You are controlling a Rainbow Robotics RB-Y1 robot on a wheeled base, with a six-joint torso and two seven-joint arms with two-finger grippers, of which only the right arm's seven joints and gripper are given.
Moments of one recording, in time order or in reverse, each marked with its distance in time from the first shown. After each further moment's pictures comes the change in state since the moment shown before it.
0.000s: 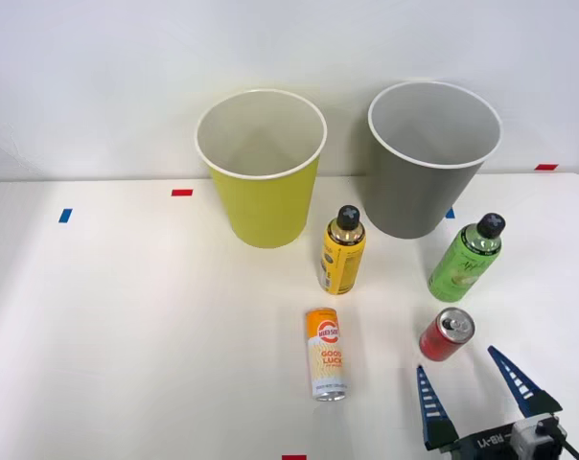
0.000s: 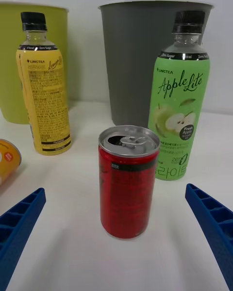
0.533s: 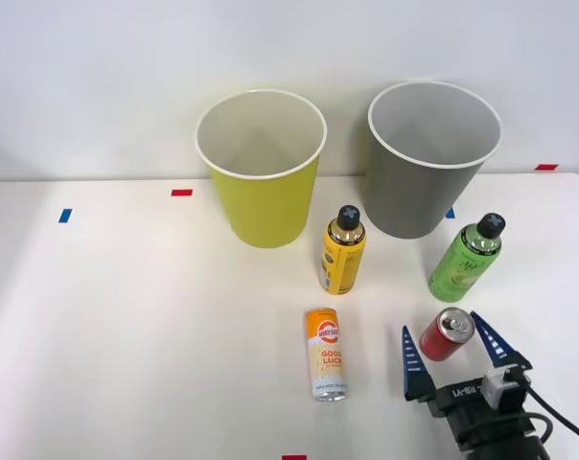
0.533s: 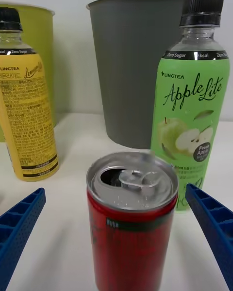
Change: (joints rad) arm -0.169 0.042 0.009 0.080 -0.039 0.084 0.046
